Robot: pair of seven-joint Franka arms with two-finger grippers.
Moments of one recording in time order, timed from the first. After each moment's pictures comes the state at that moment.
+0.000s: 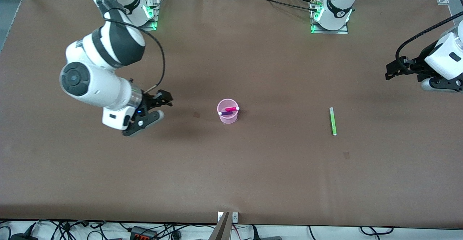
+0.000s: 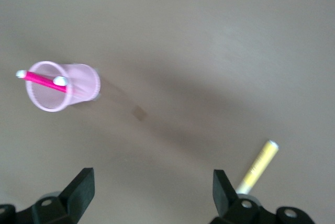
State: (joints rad) left arm -0.08 0.07 0.05 -1.56 0.00 1.56 0.03; right arm 0.07 0.47 0.31 -1.43 0.05 1.82 -0.08
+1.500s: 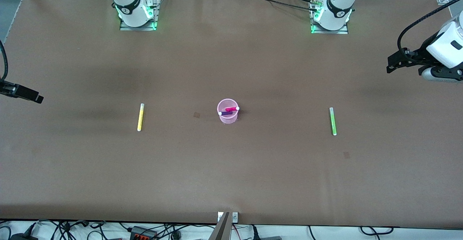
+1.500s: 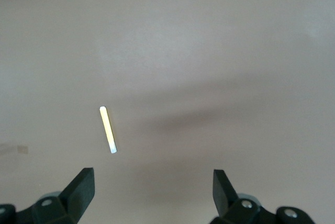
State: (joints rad) left arm -0.07 -0.01 0.06 -1.66 0.00 1.59 0.05; right arm -0.06 0.25 -0.06 -1.36 0.01 1.60 0.06
